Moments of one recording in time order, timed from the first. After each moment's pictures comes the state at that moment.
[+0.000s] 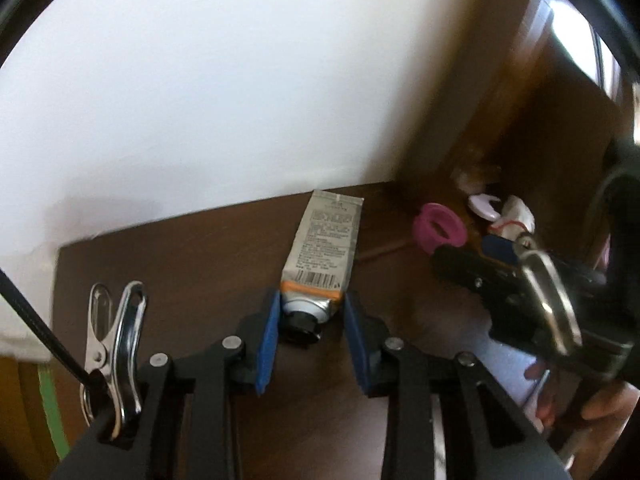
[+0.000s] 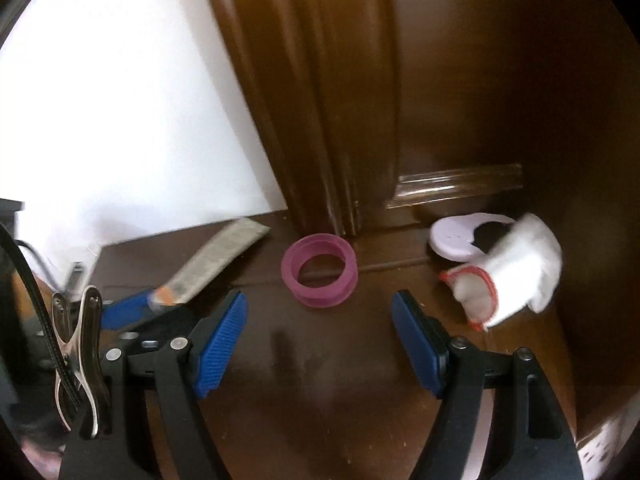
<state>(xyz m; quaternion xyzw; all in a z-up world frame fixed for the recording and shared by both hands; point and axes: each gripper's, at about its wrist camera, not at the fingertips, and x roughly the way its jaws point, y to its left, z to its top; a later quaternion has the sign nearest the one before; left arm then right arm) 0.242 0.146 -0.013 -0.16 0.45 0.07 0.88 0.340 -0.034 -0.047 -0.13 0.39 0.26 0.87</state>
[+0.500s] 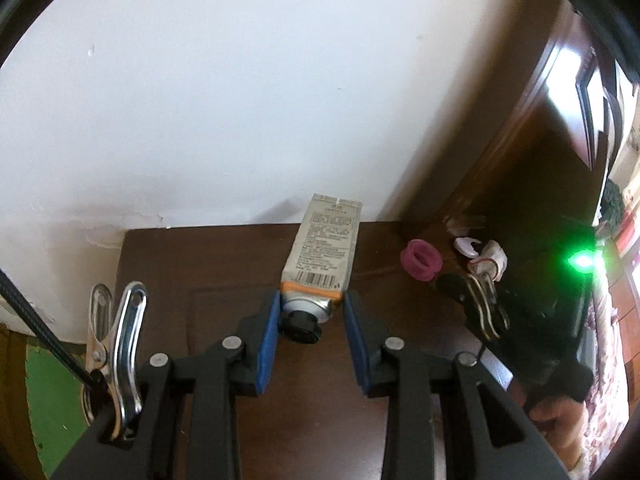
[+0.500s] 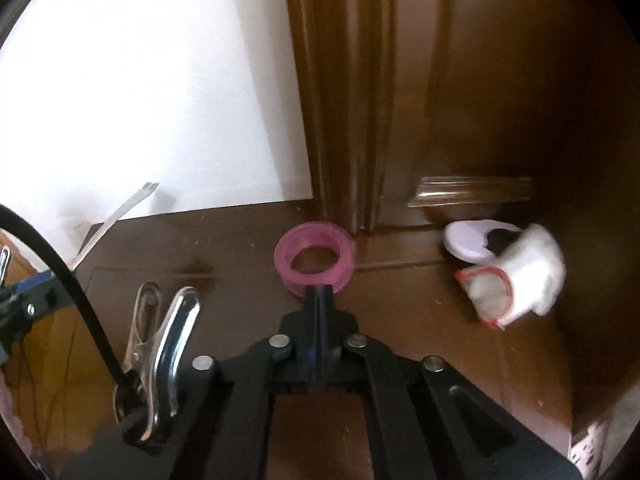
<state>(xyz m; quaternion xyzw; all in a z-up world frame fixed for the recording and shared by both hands) 0.185 0.152 0.019 -0.20 0.38 0.09 0.90 0.314 -0.023 -0.058 -0.16 0.36 0.25 0.88</state>
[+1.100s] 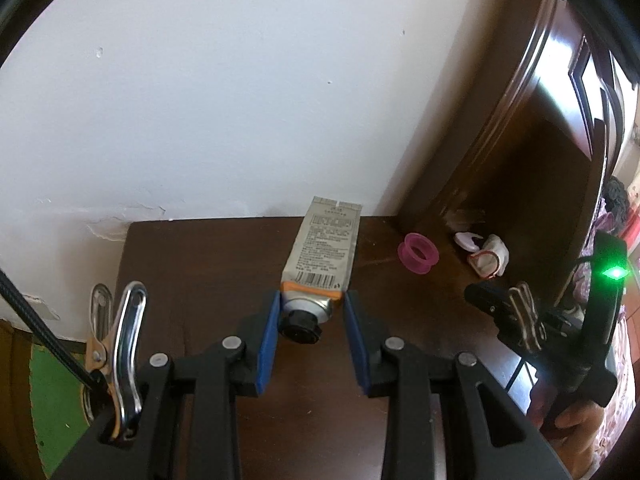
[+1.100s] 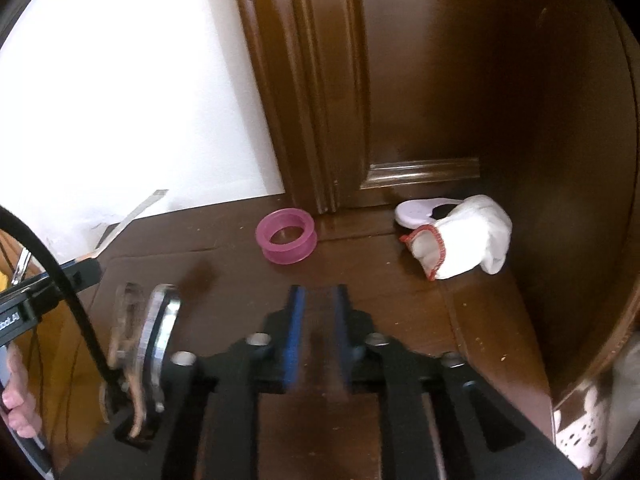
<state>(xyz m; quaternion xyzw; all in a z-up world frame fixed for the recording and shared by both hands) 0.173 0.138 0.016 -0.19 0.38 0.10 0.90 0.319 -0.059 -0.067 -0.14 0.35 0.26 0.89</state>
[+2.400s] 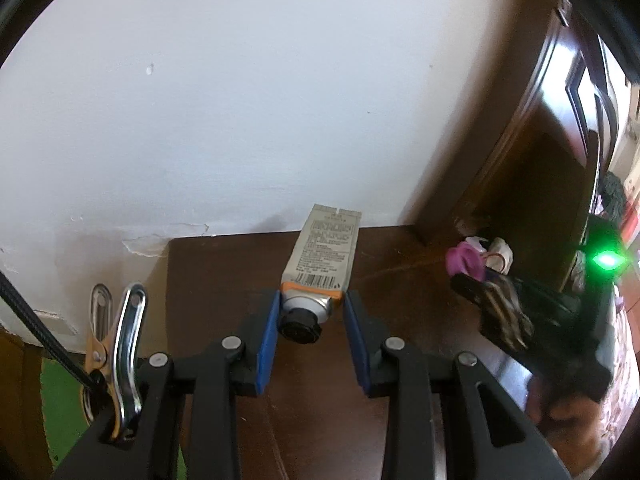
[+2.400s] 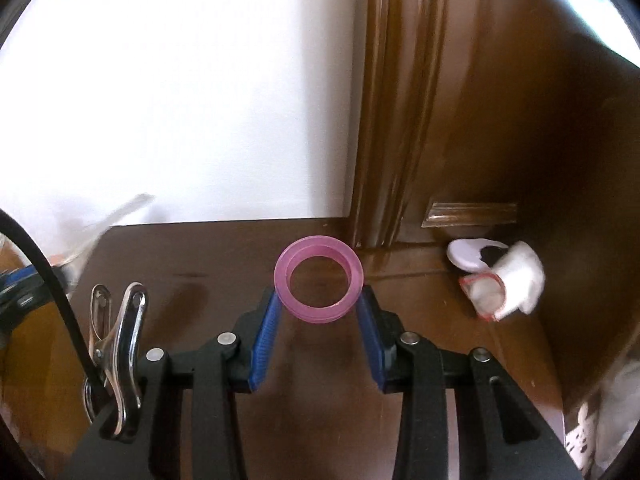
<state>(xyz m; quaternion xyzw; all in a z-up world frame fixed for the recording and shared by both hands) 0.153 0.170 0.026 -0.17 0.37 0.10 0.91 0.305 -0.005 -0.066 -0.18 0.32 0.24 0.90</state>
